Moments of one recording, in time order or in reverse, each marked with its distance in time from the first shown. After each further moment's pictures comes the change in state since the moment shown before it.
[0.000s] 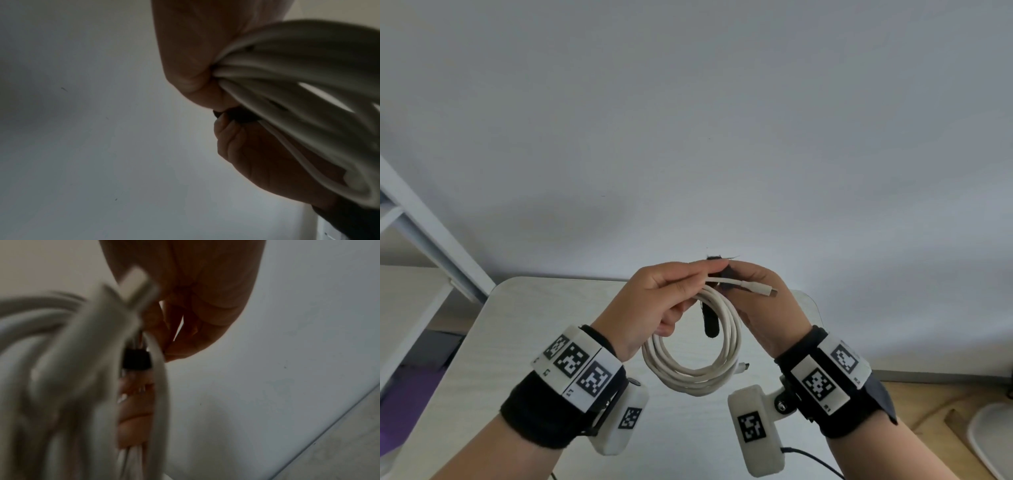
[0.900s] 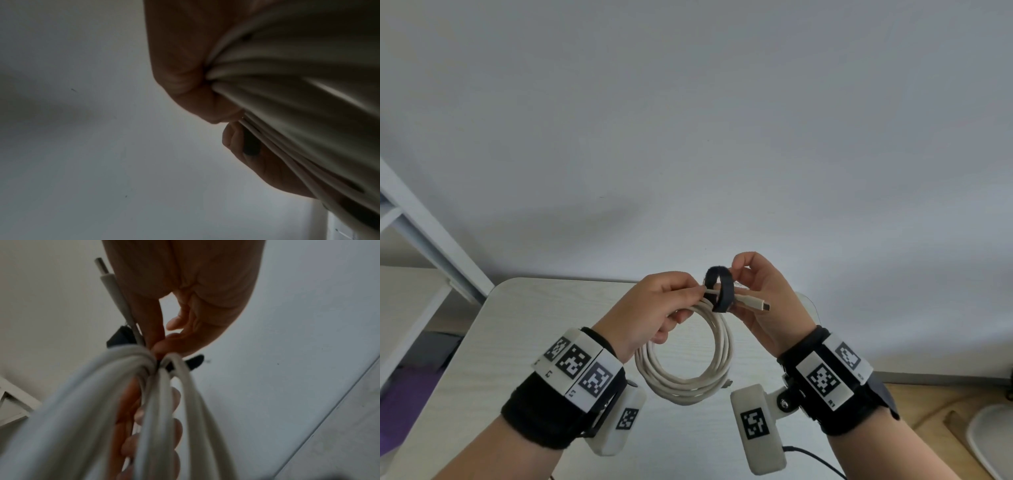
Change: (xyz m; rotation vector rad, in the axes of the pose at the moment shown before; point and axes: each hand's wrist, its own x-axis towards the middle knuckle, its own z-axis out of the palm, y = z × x) left_hand 0.006 -0.008 -0.002 0.125 0.015 -0.245; right_hand 0.003 0.006 -0.010 0.263 0.047 0.092
